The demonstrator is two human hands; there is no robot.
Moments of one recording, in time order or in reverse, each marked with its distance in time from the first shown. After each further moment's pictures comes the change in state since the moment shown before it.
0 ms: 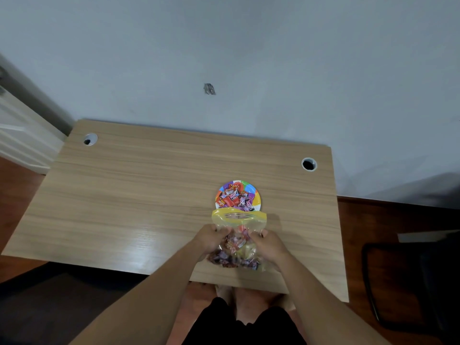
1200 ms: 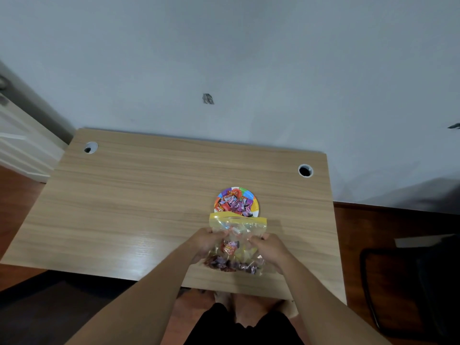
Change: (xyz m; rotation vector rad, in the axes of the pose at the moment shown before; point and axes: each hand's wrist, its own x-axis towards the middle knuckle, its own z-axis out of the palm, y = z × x) left_hand -0.022 0.023 -0.015 -0.074 -0.082 -0.064; right_hand 0.000 -0.004 -0.013 0.036 -0.042 0.040
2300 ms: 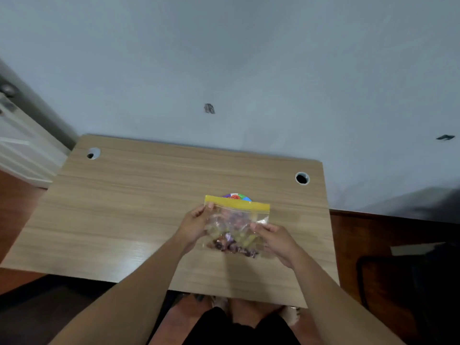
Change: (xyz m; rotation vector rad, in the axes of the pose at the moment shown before) left_hand -0.037 0.049 -0.021 -0.303 0.055 0.371; right_hand -0.051 -0.051 -0.035 0.433 -0.135 -0.151
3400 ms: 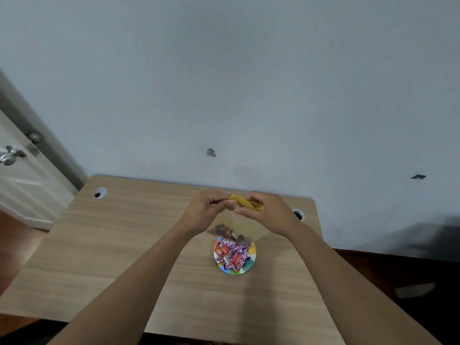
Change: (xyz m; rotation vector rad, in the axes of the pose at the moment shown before) left_hand -0.021 0.157 0.028 0.484 -0.126 0.685; right_hand -0.053 -0.191 0.033 -0.778 0.054 -0.734
